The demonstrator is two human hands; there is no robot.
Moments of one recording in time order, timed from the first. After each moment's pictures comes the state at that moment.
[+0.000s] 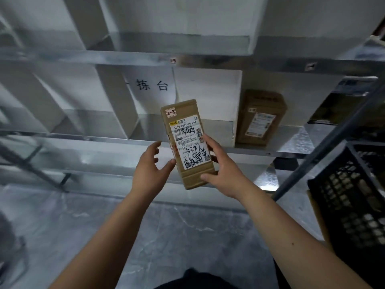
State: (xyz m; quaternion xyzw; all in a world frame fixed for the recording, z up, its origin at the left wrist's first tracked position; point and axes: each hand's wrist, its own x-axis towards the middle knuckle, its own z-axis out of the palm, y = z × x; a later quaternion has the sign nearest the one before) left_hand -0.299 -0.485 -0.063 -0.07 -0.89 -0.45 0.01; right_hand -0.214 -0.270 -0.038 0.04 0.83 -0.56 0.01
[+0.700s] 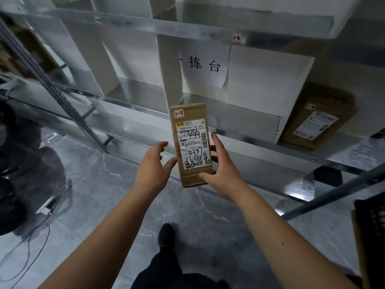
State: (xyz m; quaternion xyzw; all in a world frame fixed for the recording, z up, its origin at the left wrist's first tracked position) left_hand -0.260 -0.570 -0.085 0.02 -0.93 -0.37 0.04; right_hand -0.233 -0.357 -0.084 -0.01 0.84 -0.54 0.06
